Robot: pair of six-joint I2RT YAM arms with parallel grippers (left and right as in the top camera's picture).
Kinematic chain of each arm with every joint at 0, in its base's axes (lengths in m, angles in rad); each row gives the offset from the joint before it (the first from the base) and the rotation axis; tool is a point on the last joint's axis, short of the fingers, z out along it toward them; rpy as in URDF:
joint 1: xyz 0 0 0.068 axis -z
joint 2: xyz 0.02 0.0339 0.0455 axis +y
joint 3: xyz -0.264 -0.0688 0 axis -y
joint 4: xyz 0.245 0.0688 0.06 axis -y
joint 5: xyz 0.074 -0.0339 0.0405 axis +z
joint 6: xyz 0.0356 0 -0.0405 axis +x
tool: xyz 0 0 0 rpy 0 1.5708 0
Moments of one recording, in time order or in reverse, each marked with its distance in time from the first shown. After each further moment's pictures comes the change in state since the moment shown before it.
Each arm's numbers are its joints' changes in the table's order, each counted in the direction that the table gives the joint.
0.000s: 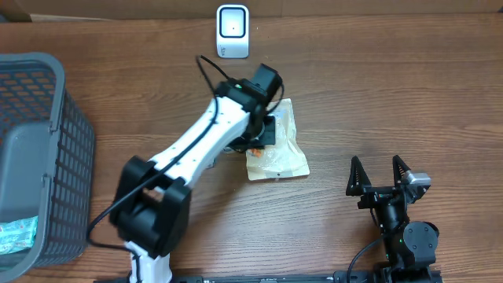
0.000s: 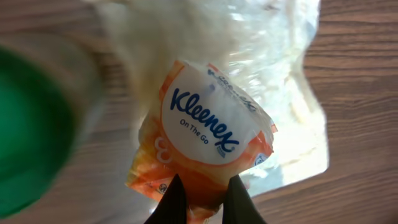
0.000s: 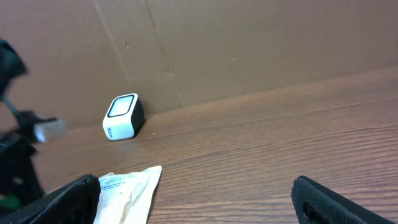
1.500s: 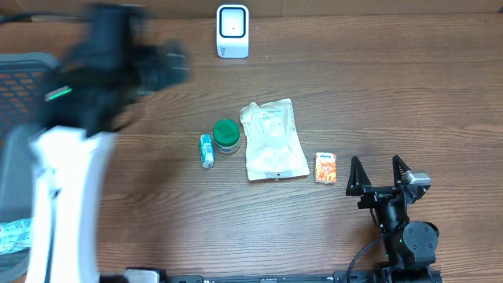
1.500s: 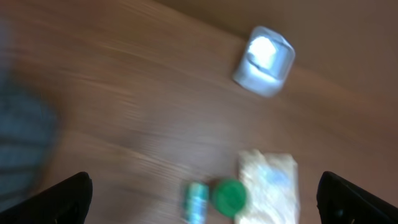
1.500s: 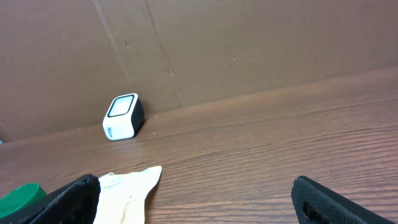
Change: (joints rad) left arm -0.495 -0.477 0.323 -0.205 0.174 0.106; right arm 0.000 0.000 0.000 -0.001 0.000 0.000
